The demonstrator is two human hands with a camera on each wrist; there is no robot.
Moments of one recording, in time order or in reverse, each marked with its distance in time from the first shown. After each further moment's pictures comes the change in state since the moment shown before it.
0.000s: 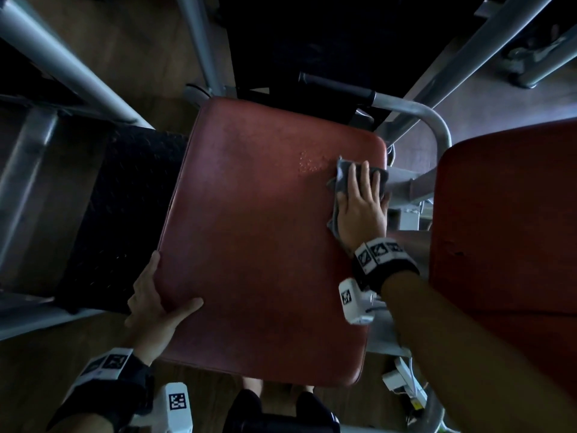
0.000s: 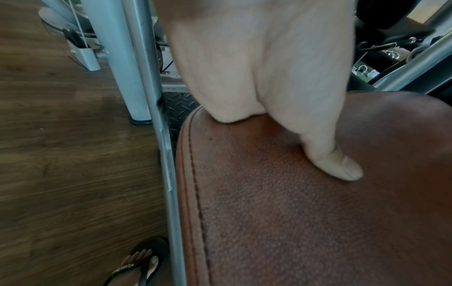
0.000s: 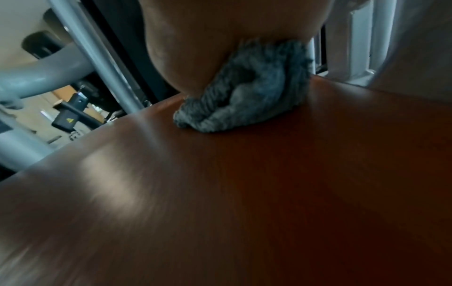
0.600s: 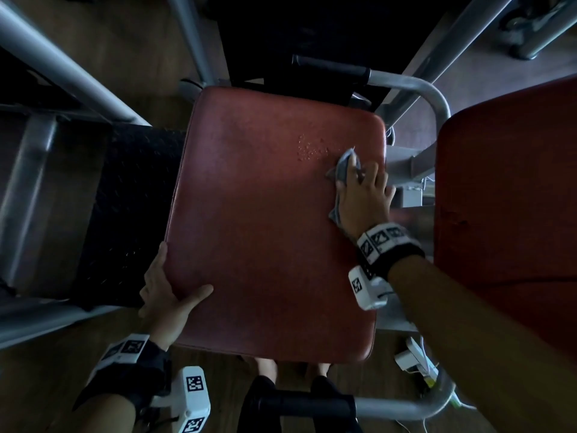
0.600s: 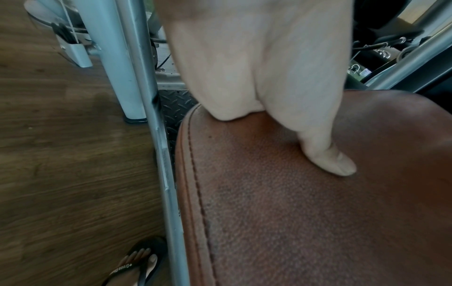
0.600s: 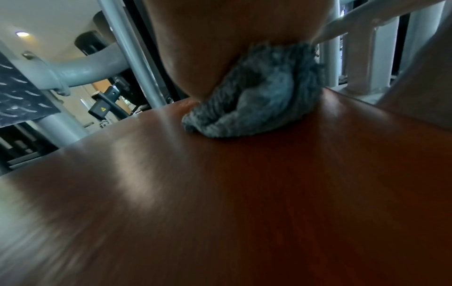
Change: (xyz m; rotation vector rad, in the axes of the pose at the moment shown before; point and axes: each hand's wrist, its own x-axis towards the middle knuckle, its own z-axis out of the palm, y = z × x) left_hand 0.002 -0.005 0.000 0.061 -0.002 0.018; right_hand -0.018 -0.009 -0.008 -0.195 0.048 0.022
